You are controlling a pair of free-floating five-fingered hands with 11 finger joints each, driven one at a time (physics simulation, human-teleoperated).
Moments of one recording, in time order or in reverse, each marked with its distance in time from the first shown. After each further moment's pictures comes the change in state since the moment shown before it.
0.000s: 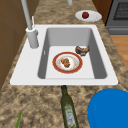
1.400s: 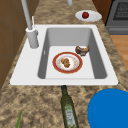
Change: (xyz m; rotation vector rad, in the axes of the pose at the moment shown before) left hand 0.000 0.000 0.000 0.000 0.000 0.000; right hand -0.104 0.193 -0.020 0.005 0.089 0.037
